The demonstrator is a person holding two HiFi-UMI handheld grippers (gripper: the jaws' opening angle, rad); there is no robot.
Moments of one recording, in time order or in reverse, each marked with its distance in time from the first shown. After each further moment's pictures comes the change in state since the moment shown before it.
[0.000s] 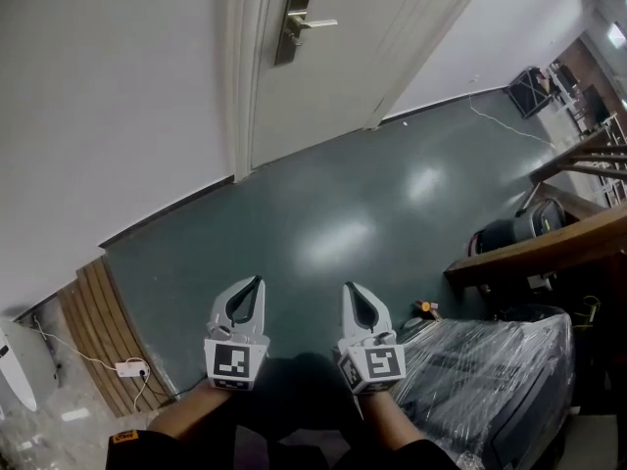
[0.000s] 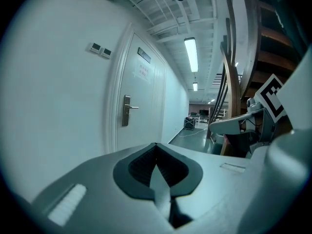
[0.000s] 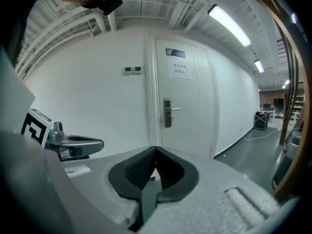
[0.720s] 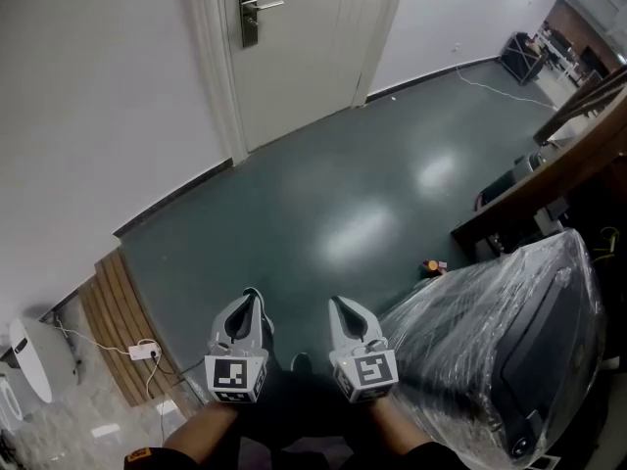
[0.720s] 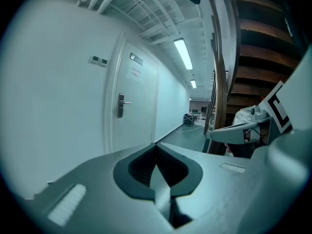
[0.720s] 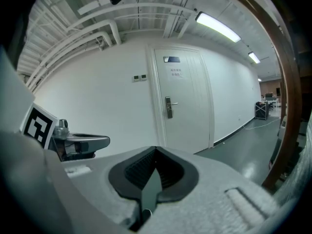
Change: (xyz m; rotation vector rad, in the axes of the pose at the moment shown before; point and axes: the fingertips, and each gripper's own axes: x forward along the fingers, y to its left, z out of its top) left arm -0.170 -0.192 -0.074 -0.021 0.041 0.048; right arm -0.244 -0.006 -0.109 0.071 0.046 0.058
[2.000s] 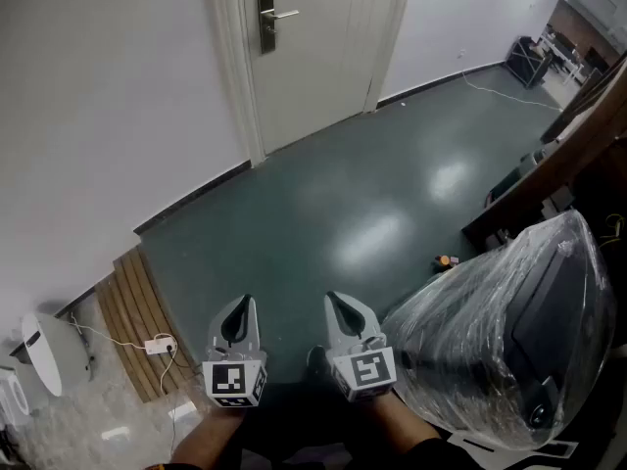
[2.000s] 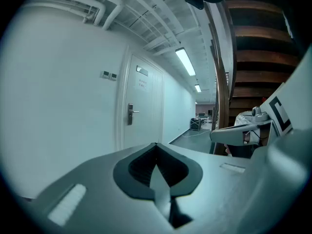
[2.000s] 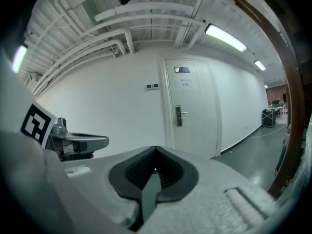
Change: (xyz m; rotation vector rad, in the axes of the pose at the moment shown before) left arm -0.104 0.017 0.020 0.013 -0.079 0.095; right arm -0.051 0.089 0.017 -0.072 -0.115 0.111
